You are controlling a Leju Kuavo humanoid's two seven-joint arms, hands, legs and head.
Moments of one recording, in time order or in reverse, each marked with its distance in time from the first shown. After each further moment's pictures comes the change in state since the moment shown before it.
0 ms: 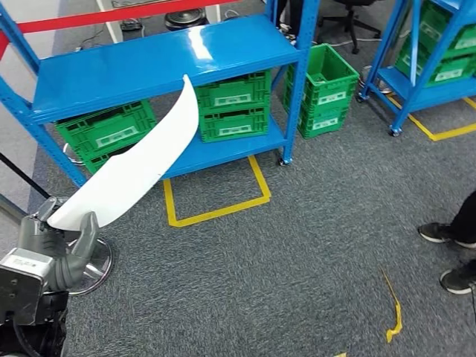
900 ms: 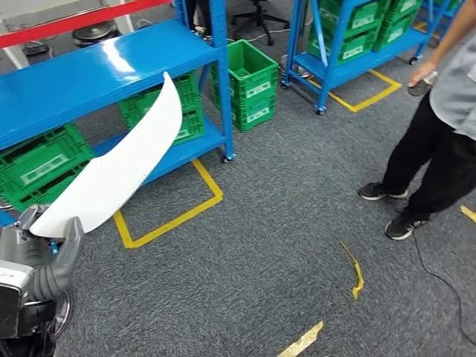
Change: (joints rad) left arm 0.058 -0.018 0.025 -0.052 0.004 0.034 -0.008; right arm -0.005 0.002 -0.002 -0.003 0.000 0.007 -0.007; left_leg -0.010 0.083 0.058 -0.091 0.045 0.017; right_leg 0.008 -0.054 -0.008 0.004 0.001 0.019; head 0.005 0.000
